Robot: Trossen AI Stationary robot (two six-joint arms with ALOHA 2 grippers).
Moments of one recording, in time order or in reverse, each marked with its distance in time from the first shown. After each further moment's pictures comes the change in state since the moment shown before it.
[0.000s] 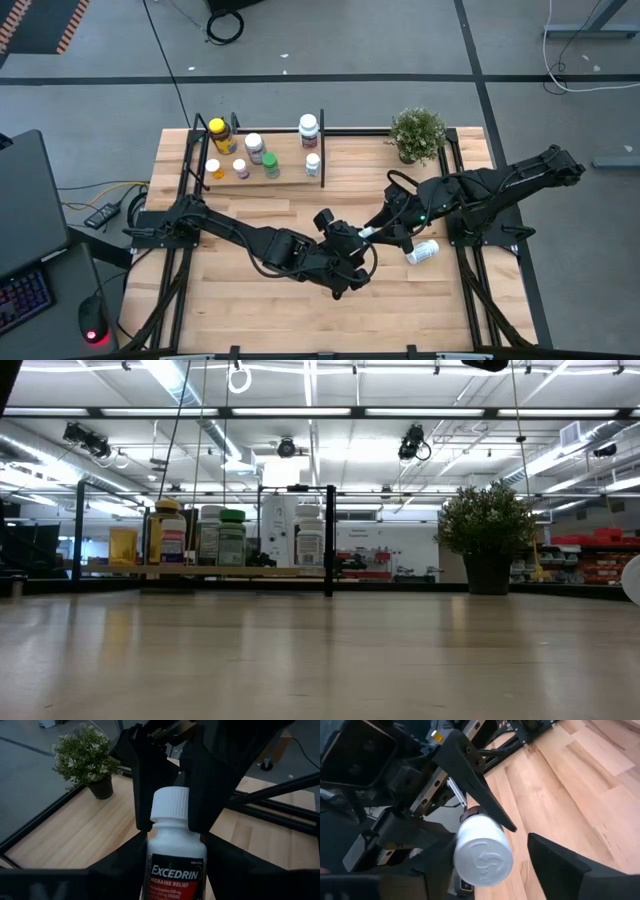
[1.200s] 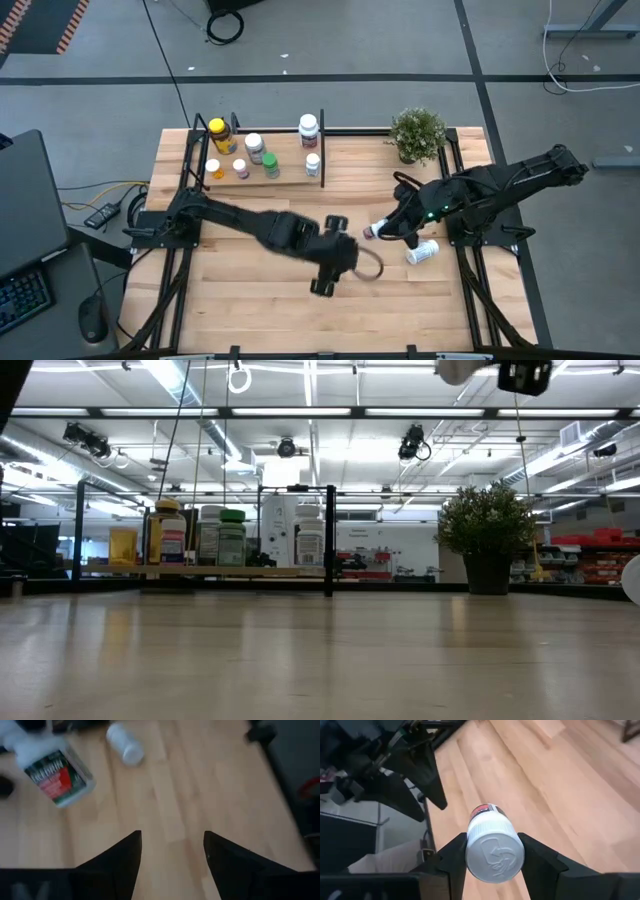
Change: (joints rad) left arm 0.083 -0.020 -0.001 -0.265 0.610 0.525; right arm 0.000 -0.063 0.001 -0.297 0.074 0.058
